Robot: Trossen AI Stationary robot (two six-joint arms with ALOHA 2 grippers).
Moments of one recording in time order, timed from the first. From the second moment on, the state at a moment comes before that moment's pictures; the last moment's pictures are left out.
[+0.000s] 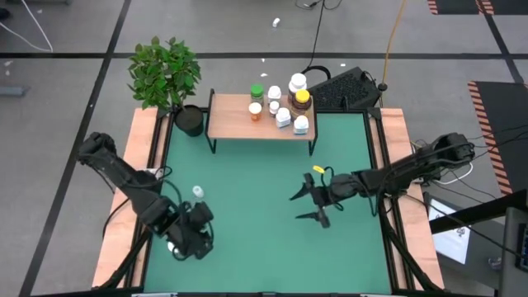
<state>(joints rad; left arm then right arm) -0.71 1.43 1.19 -0.95 -0.20 -1.31 0.24 1.29 0.45 0.51 -0.06 0.00</state>
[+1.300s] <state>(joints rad) -0.98 1.46 1.19 -1.05 -0.12 -2.10 0.36 1.29 0.33 0.71 -0.03 0.11</state>
